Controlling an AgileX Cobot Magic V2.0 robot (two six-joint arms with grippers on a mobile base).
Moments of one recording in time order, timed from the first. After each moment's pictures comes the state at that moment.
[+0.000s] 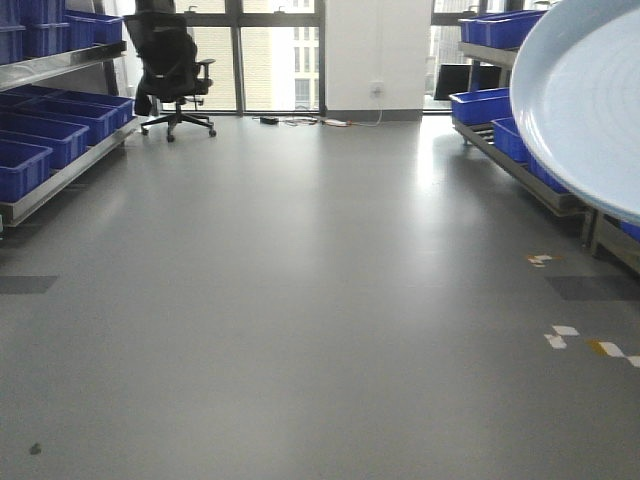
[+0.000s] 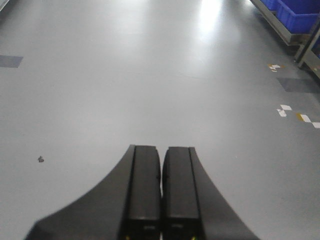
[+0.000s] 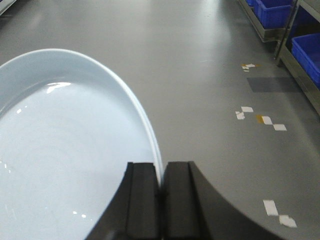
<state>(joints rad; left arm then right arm) -0.13 0.62 -0.45 -0.09 0.28 -0.08 0.02 0.58 -0.50 -0.04 0.32 0.11</state>
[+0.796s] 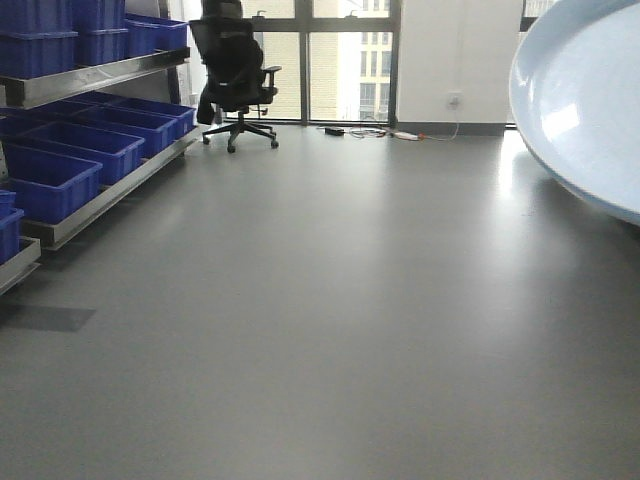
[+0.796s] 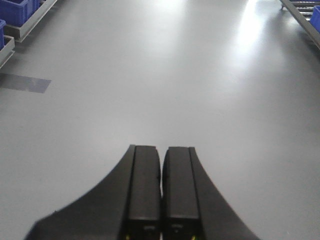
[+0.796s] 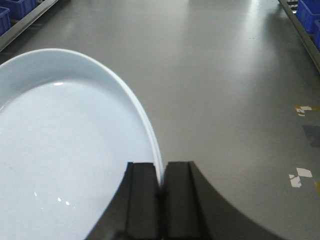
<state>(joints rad) -0.13 0.62 -0.45 -0.09 0.28 -0.08 0.02 0.58 -0.50 -0.04 0.32 0.11</state>
